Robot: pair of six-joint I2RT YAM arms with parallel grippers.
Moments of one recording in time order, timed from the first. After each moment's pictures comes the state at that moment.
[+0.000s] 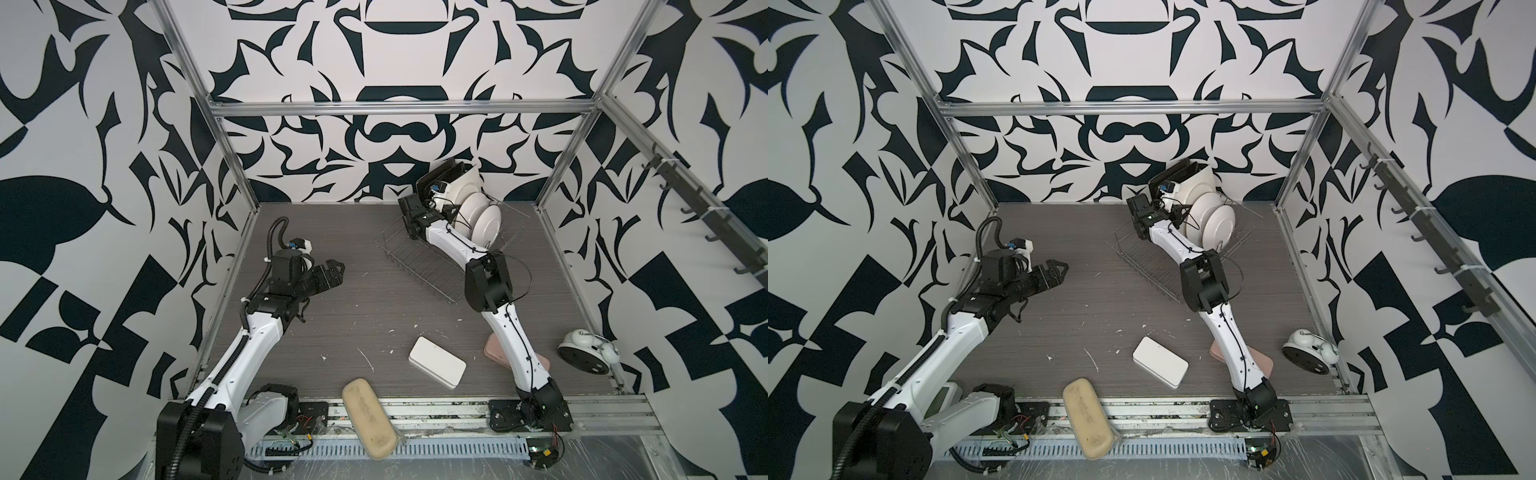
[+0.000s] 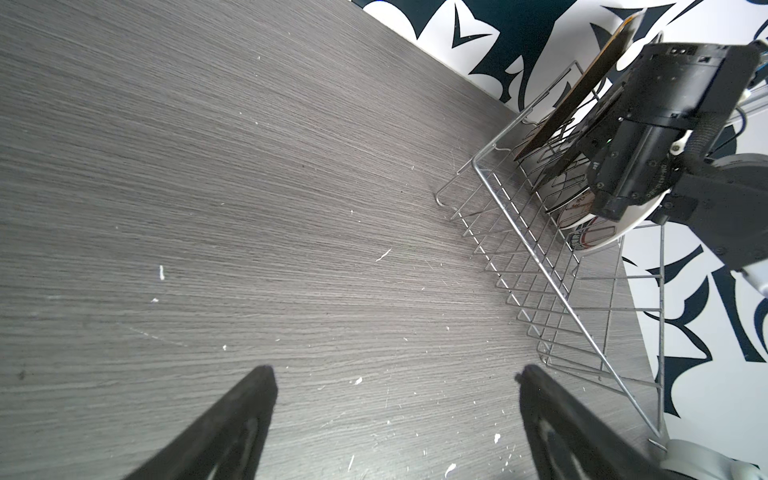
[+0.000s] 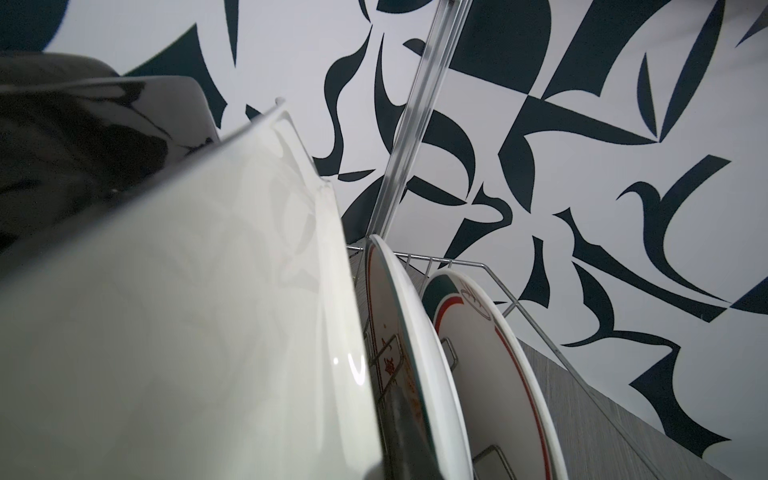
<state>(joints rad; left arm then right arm) -0.18 1.07 0.73 -0.29 0.26 -0.52 0.51 2.60 2.35 -0.50 1.43 0.52</state>
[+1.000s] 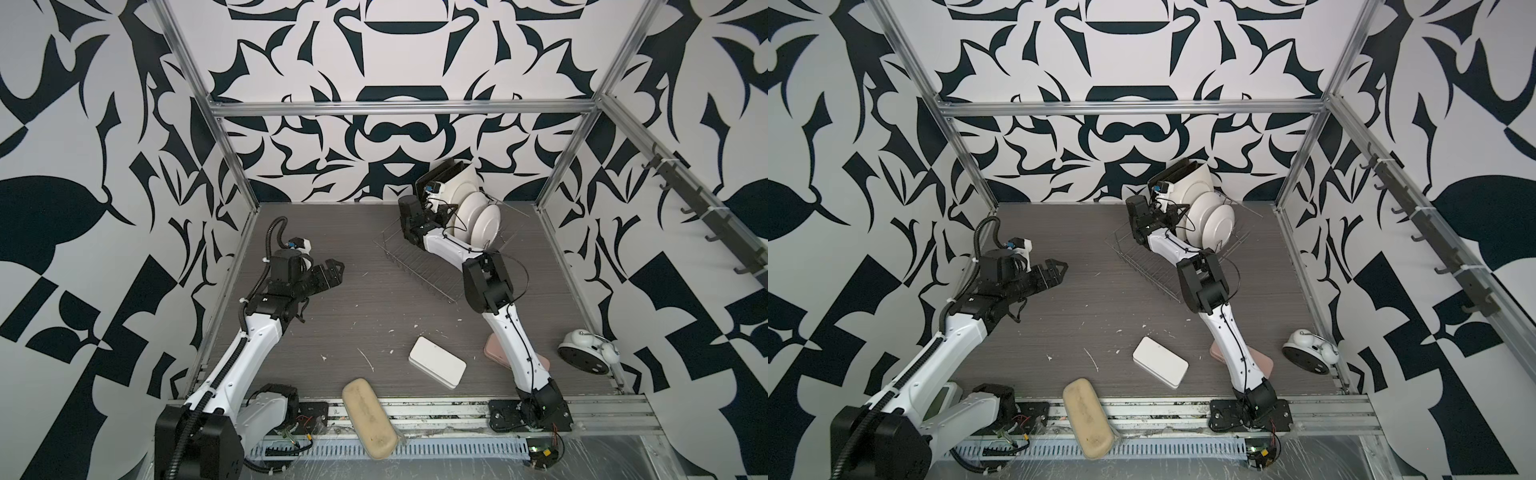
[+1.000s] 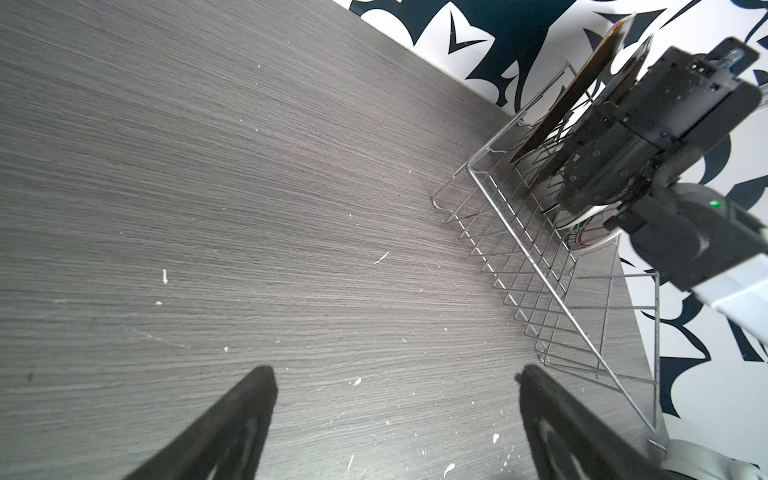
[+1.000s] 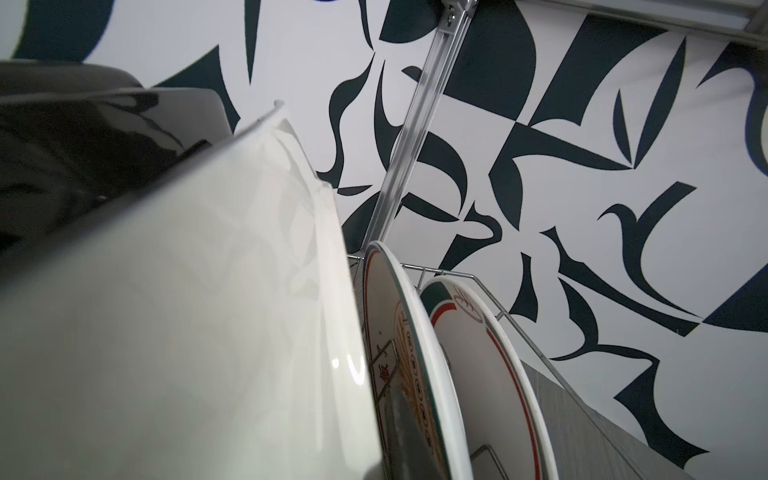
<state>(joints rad) -0.18 1.05 0.73 -0.30 0.26 -0.52 0.53 2.57 2.15 0.10 1.49 0.04</state>
